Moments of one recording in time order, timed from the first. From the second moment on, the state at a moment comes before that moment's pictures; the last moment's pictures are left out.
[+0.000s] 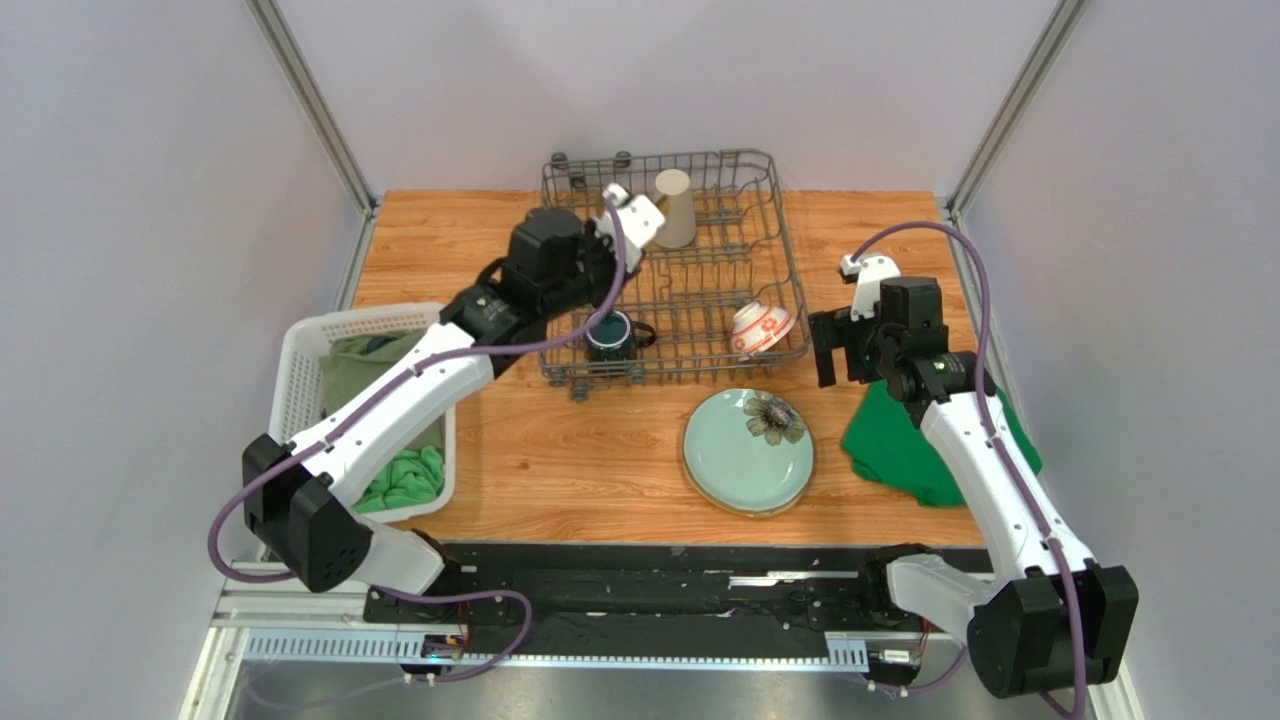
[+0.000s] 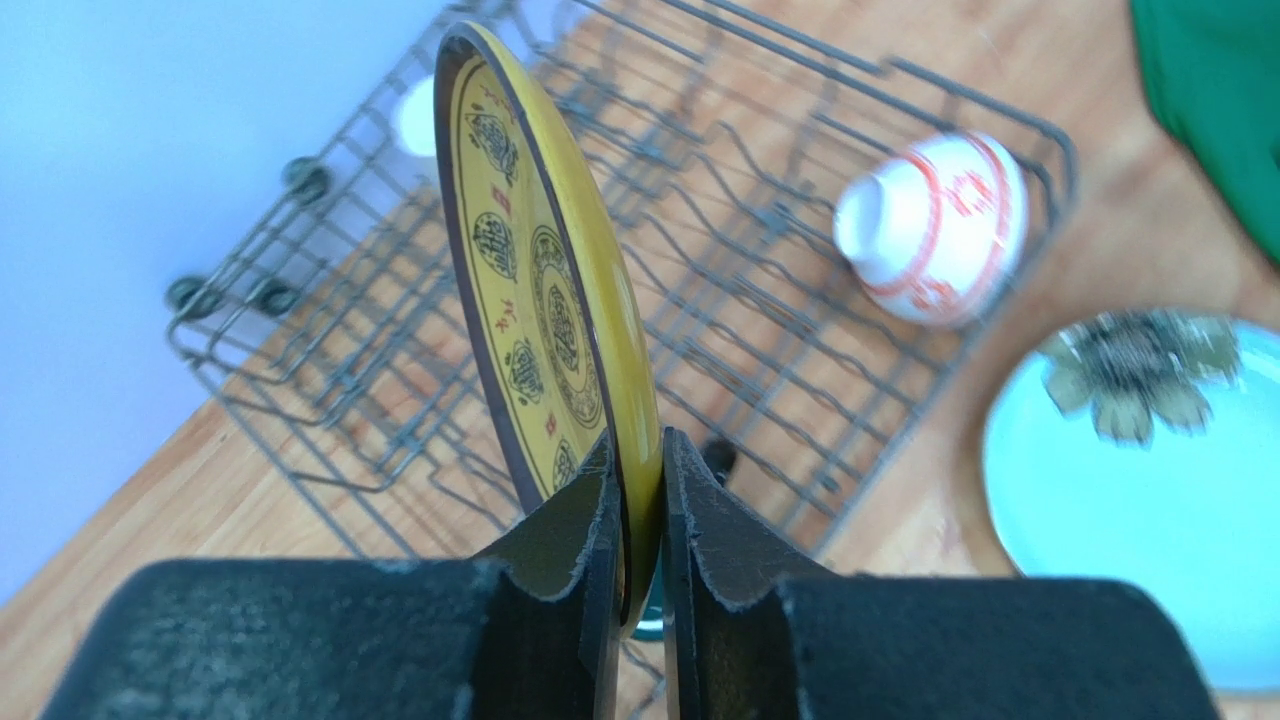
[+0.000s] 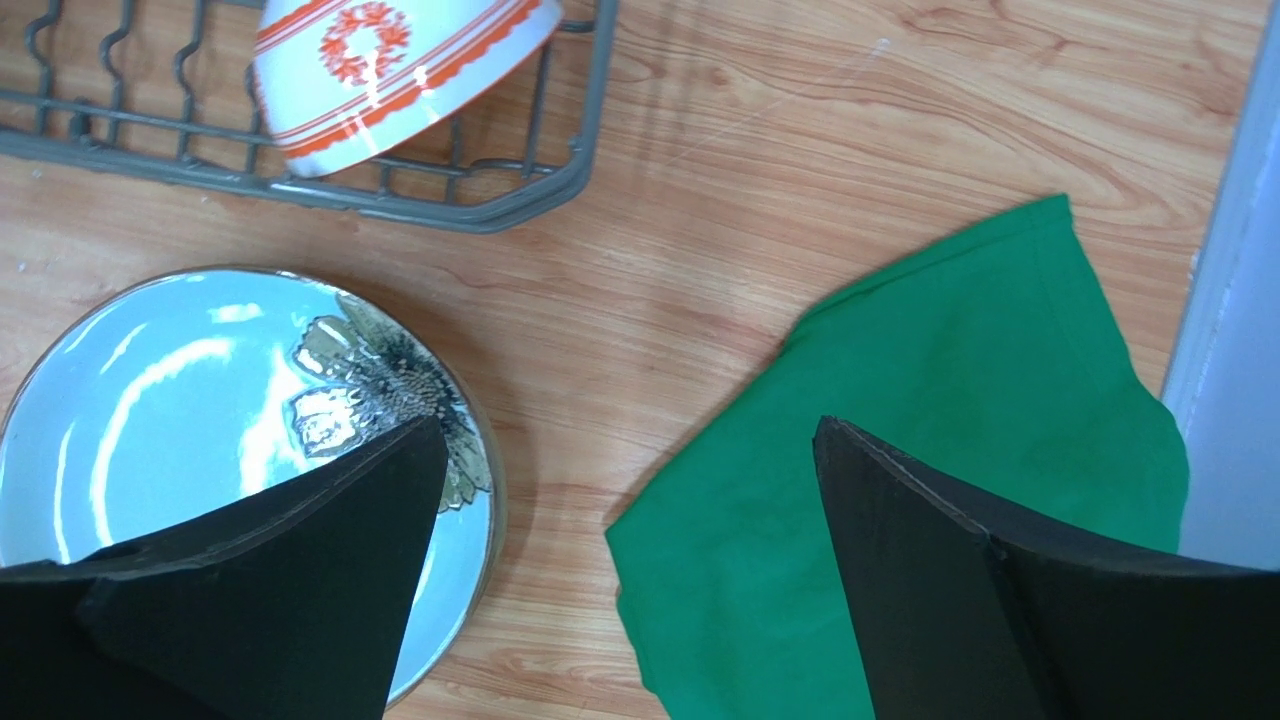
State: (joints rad) left arm -0.62 1.43 1.38 -0.26 0.10 0.27; right arm 0.15 1.10 0.95 -0.59 0.00 -0.13
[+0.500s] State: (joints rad) left arm -1.06 1.33 1.15 -0.19 -0.14 0.59; right arm 0.05 1.08 0.95 -0.59 0.04 -0.09
